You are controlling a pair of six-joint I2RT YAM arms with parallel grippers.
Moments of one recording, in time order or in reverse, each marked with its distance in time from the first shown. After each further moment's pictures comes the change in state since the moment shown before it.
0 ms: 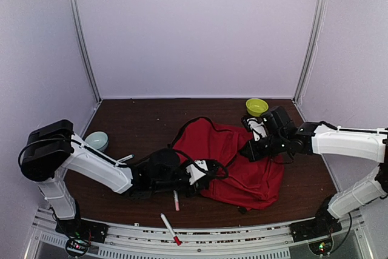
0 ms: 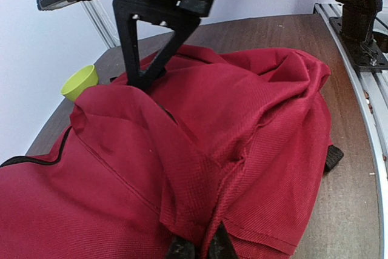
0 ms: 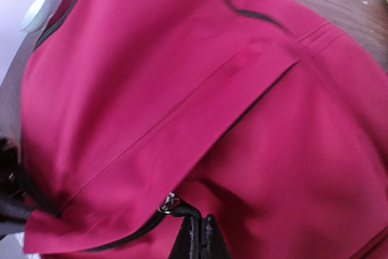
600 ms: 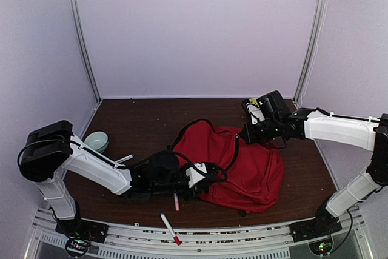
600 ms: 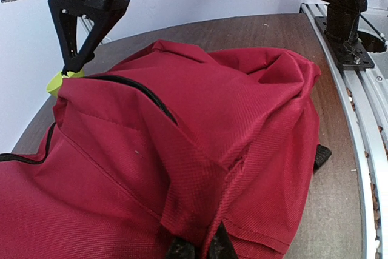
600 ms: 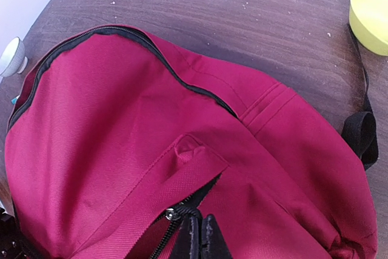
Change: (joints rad) left arm -0.011 -0.009 -0.019 -0.008 0.037 -0.030; right arm -0.071 0.126 0.180 -0.024 0.078 -0.010
